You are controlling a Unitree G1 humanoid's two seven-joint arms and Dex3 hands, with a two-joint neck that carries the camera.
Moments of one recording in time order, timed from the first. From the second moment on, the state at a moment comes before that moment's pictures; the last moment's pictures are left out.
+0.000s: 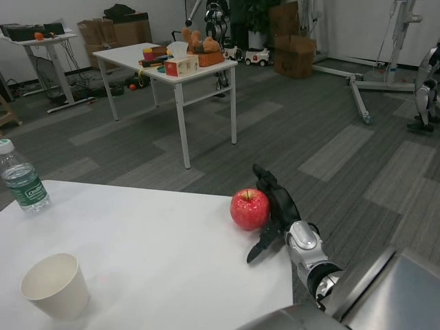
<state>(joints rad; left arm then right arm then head) -0.51 0.41 -0.26 0.62 -0.71 -0.58 -0.14 -0.13 -0.40 -0.29 0.91 0.38 -0.68 0.12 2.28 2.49</state>
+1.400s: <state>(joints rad) -0.48 0.40 -0.26 0.61 -0.73 -0.58 -0.14 -0.03 -0.37 -0.19 0.53 0.38 -0.65 0.15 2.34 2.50</state>
